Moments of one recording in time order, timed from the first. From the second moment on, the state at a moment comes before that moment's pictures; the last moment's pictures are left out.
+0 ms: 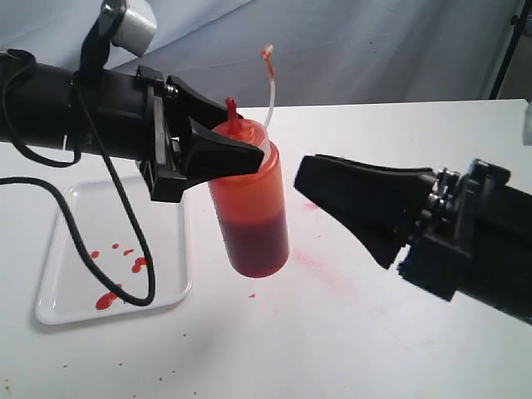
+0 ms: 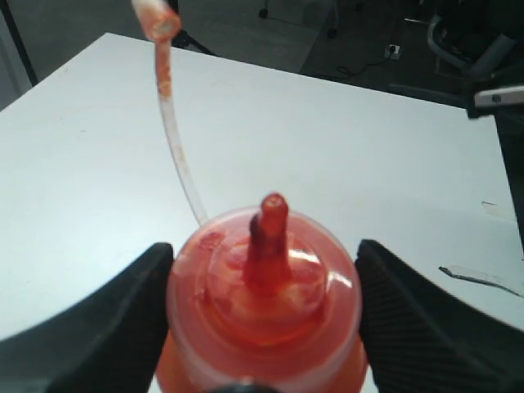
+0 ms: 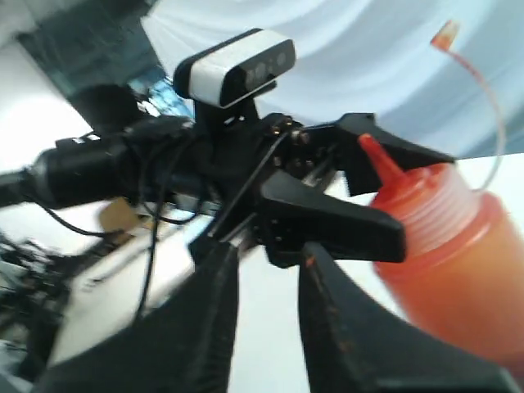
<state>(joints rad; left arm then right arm) -0.33 1.52 -1.00 -1.39 0.88 1.69 0.60 1.05 -0.37 -0.61 -0.78 1.06</state>
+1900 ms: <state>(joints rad) -0.61 1.94 -1.25 -1.47 0.65 1.67 0.60 0.77 -0.27 0.41 -0.26 -0.39</state>
